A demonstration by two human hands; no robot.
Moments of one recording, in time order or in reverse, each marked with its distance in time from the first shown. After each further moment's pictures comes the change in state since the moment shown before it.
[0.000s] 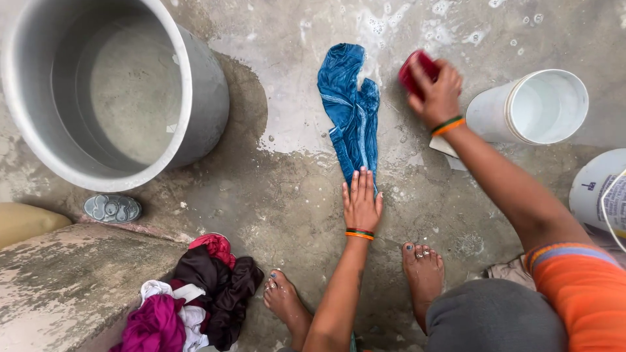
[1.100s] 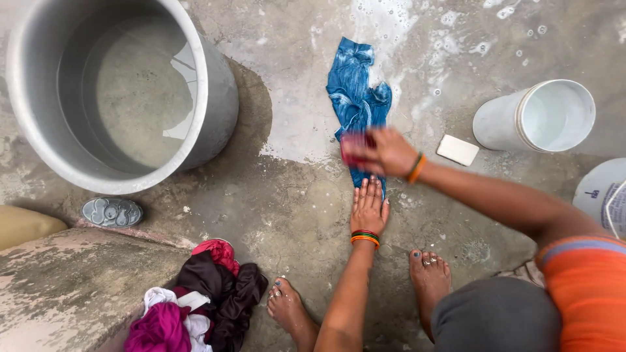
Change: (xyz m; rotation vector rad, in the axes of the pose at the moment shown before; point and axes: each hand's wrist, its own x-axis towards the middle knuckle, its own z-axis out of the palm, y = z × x) left_hand 0.002 -0.031 0.033 0.061 -0.039 0.114; right_hand -0.014 -0.111 0.006 0.001 -0.042 -0.637
